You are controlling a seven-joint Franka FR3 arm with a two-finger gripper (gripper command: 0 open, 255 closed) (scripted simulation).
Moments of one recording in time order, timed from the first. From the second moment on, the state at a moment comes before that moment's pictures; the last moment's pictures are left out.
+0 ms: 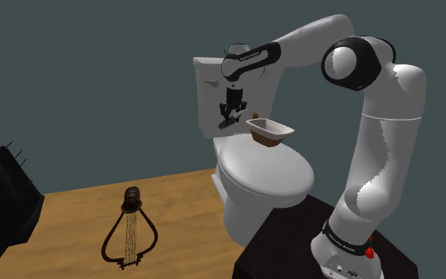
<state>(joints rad) -0.12 0.23 -0.17 -1.76 0.04 1.96 0.10</state>
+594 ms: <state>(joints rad) -0.21 0.16 -0.24 -1.85 0.03 1.97 -0.06</state>
